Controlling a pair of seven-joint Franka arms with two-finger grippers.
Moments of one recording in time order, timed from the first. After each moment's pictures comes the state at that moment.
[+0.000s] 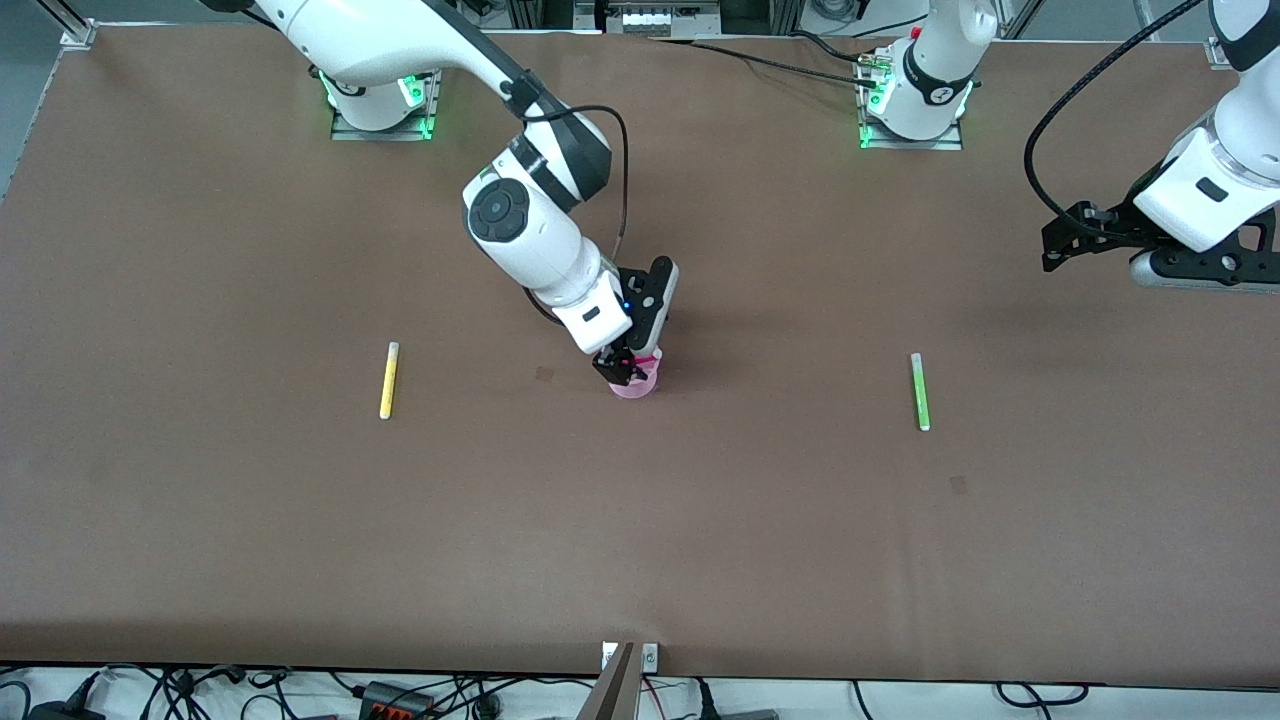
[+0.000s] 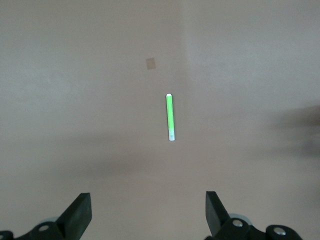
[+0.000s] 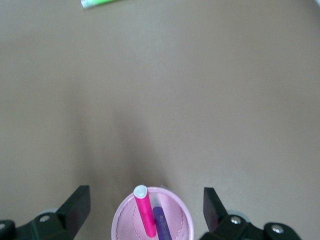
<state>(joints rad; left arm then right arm) -0.06 -0.03 0.00 -1.72 0.02 1.68 -0.01 0.39 0.61 0.38 -1.59 0.09 2.55 -0.65</state>
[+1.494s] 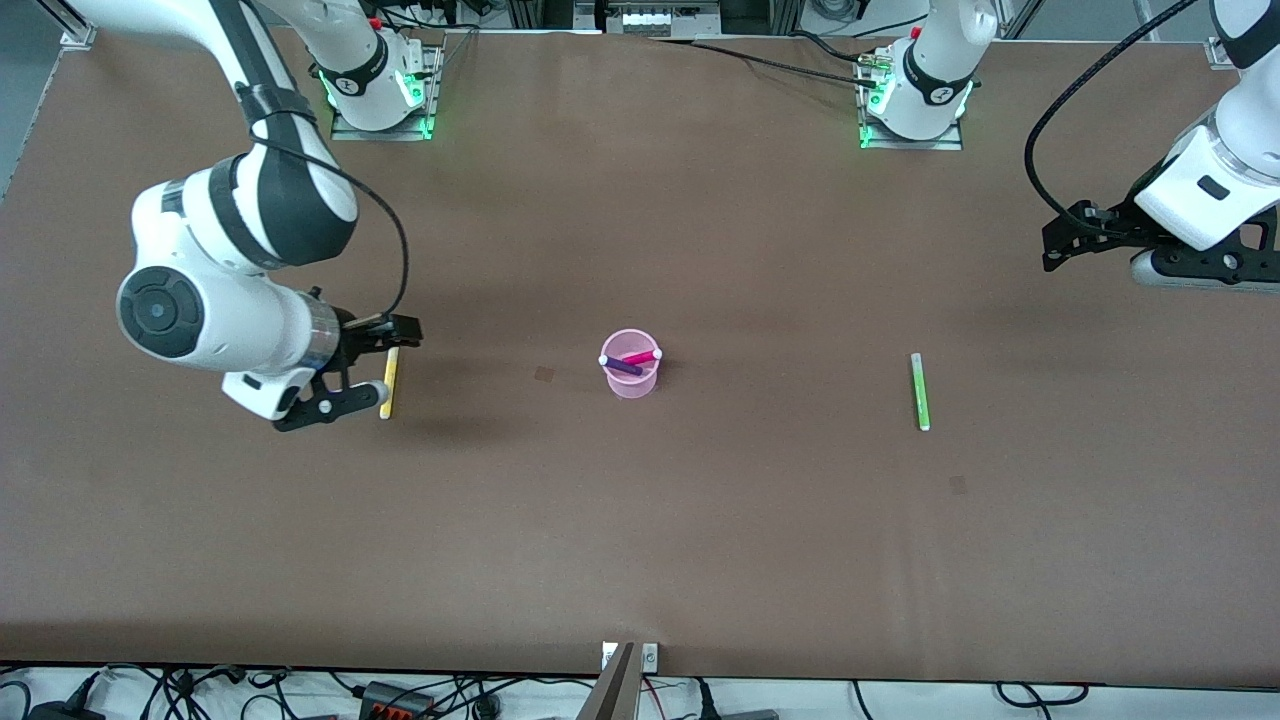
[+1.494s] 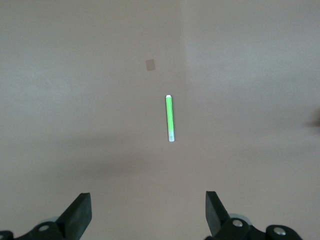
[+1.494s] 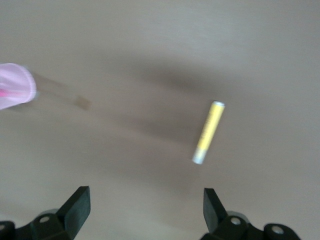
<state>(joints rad) -0.06 -0.03 0.00 -1.72 0.02 1.68 -0.01 0.14 0.44 0.12 -1.48 0.03 1.70 -0.01</state>
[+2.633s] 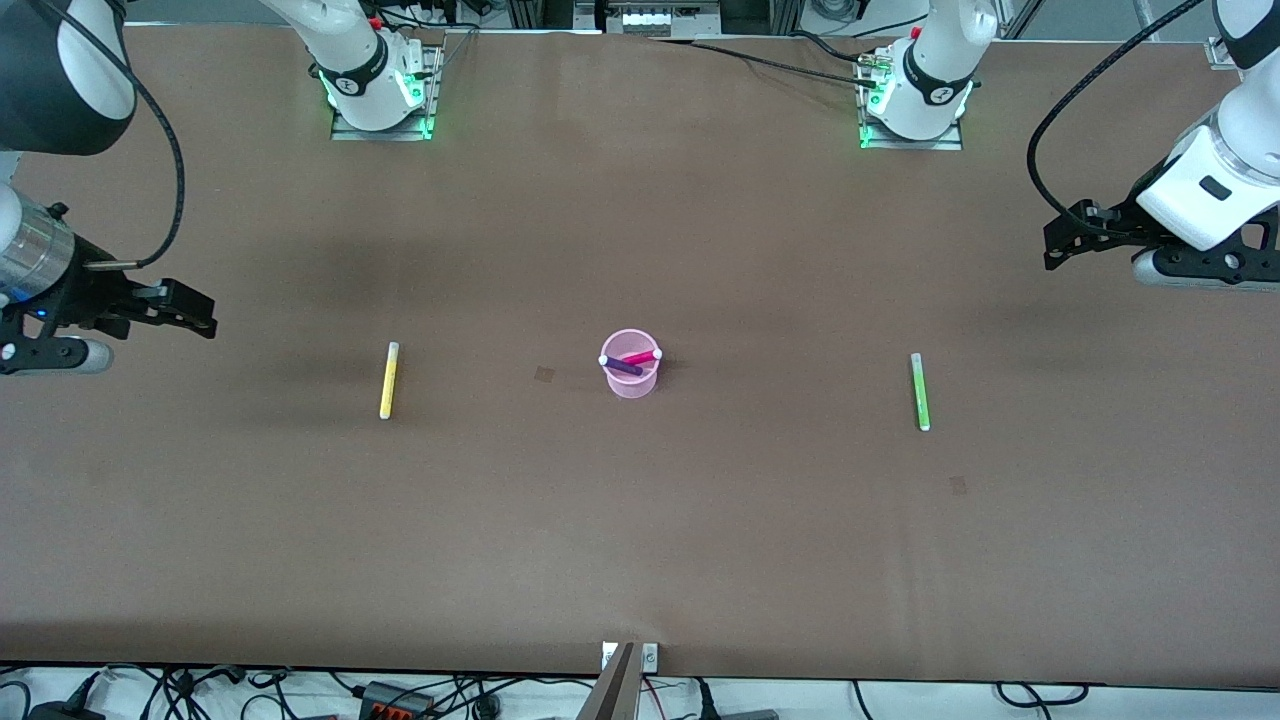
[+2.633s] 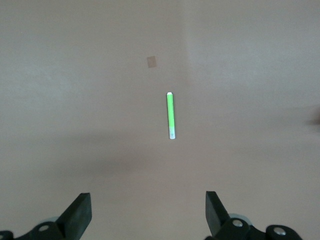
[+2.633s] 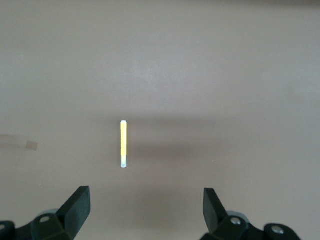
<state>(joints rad) -0.06 -0.03 0.00 -1.72 0.02 1.67 -0.01 0.10 0.23 -0.07 -1.43 -0.02 1.66 0.01</state>
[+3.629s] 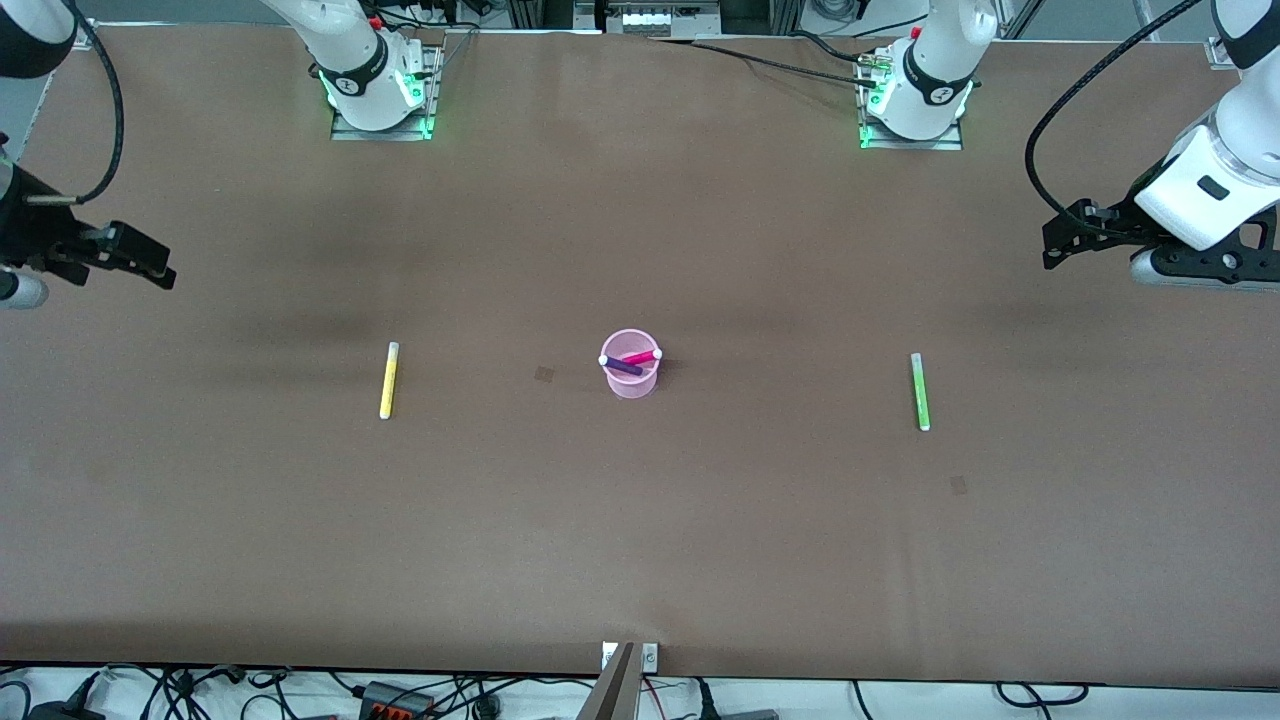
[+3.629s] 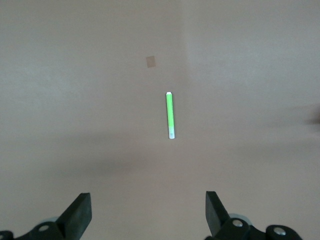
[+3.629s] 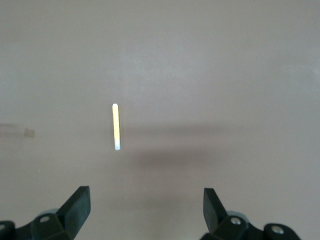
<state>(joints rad) -0.06 -0.03 0.00 -1.72 0.02 1.67 -0.01 0.06 0.01 -0.08 -1.65 -0.02 1.68 0.01</state>
